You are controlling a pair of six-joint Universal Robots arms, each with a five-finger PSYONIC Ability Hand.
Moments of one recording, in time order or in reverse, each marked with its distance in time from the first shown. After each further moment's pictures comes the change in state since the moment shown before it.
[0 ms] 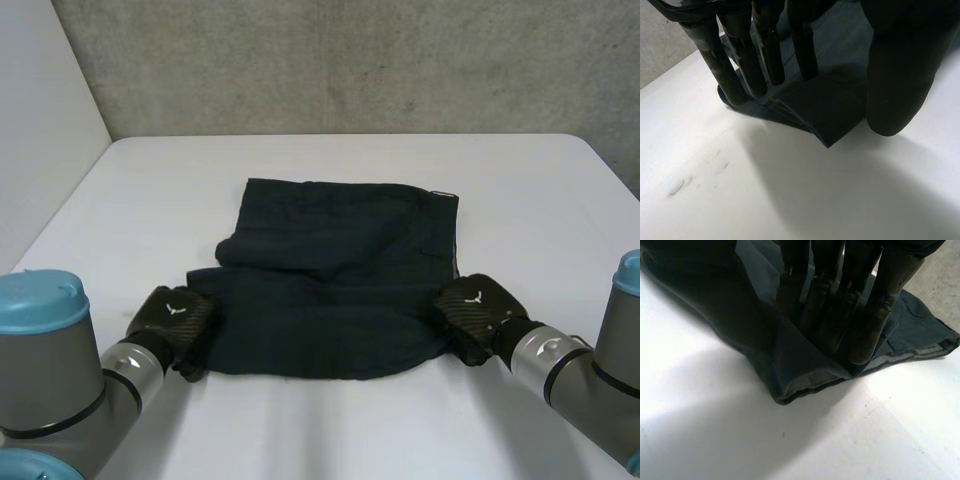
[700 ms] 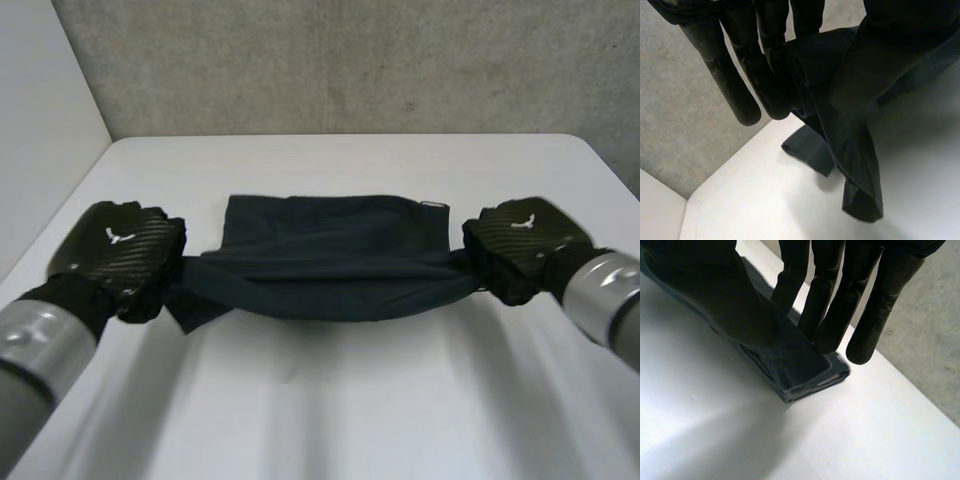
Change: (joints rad) left arm -0.013 0.501 0.040 -0.246 0.008 0.025; right arm 0.034 -0.319 -0.208 0.409 0.161 0.055; left_hand 0.563 0.651 0.633 0.658 0.615; right_hand 0.000 0.000 0.003 0.005 0.007
